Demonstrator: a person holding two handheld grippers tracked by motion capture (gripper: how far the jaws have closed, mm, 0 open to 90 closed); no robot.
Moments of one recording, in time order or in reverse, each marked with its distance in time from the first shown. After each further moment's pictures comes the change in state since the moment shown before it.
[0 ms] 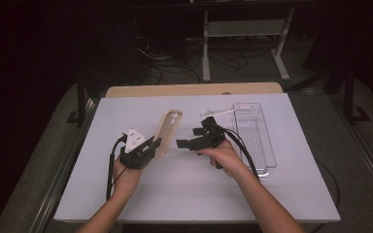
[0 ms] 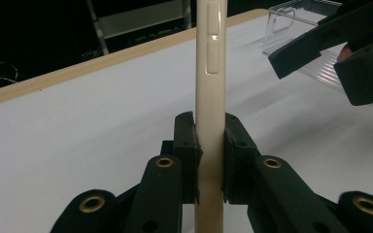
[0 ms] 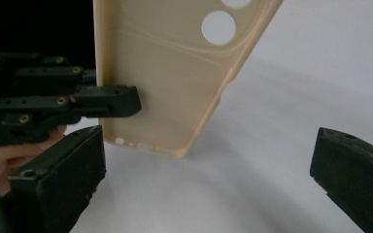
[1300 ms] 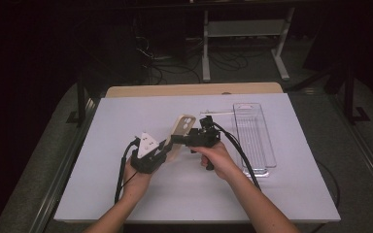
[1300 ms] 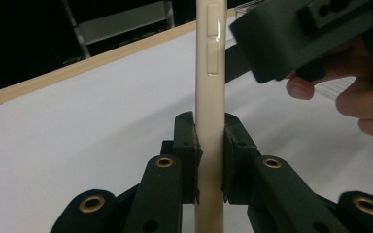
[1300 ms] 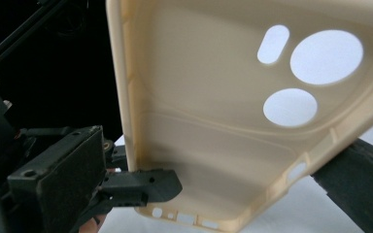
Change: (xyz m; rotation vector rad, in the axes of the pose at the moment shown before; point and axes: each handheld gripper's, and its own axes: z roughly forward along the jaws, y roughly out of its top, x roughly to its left) left arm -0.029 0.002 0.009 -0.008 -0.050 0.056; right arm 0.003 -0.002 0.011 -0.115 0.107 0.149
